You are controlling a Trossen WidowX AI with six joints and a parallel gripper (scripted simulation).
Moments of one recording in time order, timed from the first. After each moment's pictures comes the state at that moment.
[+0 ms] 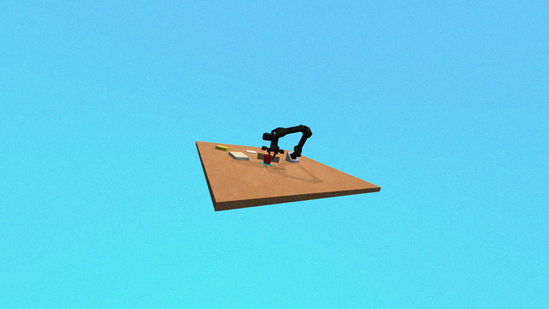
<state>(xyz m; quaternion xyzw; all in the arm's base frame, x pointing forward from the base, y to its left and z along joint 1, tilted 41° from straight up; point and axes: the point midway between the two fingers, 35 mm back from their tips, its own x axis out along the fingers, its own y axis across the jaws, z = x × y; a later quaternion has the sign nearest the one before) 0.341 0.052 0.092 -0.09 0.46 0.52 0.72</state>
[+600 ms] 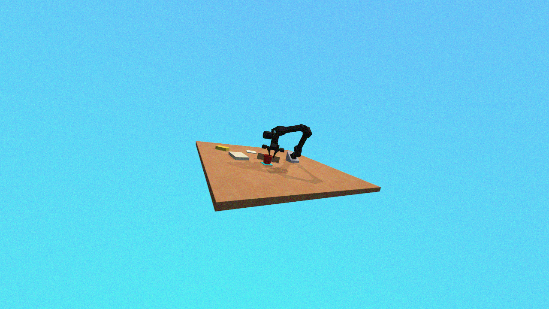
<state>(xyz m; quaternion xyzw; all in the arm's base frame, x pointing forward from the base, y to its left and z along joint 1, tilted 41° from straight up) 0.341 0.043 0.102 -0.09 0.46 0.51 0.72</state>
